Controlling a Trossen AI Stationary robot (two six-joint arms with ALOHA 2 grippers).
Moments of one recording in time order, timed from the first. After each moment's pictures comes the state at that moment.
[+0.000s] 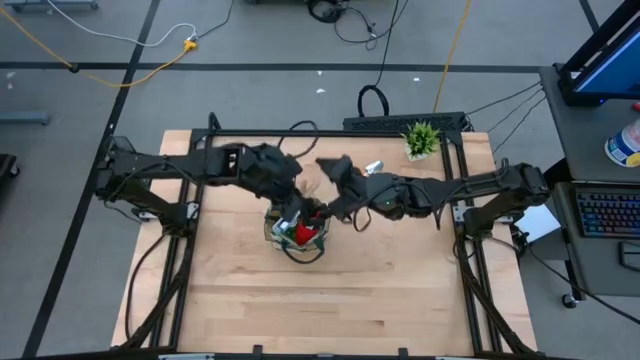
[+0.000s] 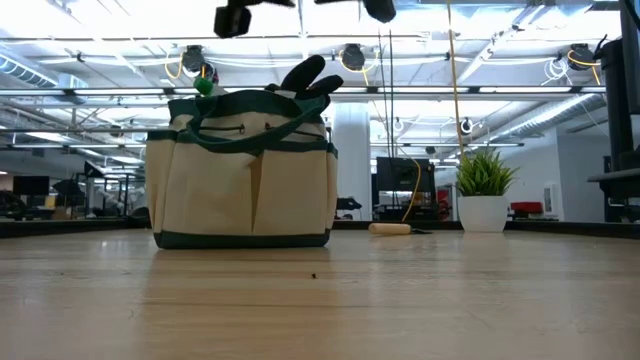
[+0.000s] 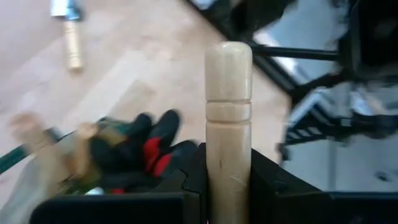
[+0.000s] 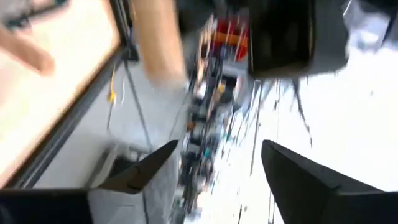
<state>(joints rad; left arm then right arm) 0.04 1.41 1.41 -0.64 0.16 -0.66 0.13 1.53 1.36 0.02 0.74 -1.61</state>
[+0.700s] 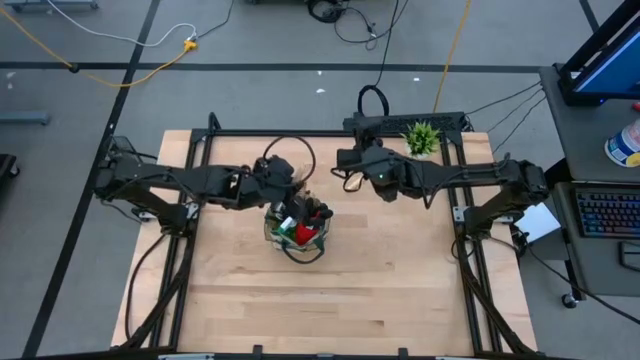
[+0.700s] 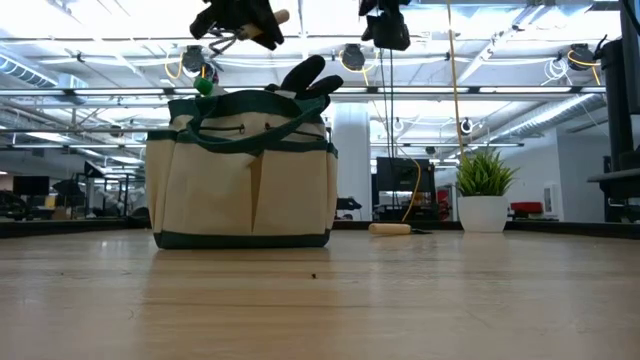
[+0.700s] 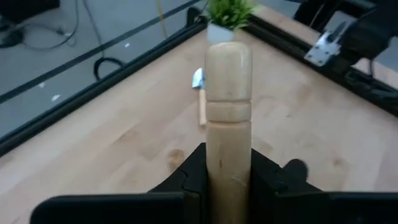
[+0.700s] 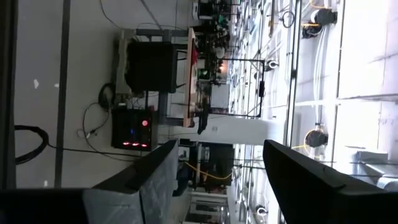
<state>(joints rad) -0.09 1.41 1.33 -0.64 -0.53 -0.61 -0.02 1.52 1.35 -0.02 1.19 -1.37</state>
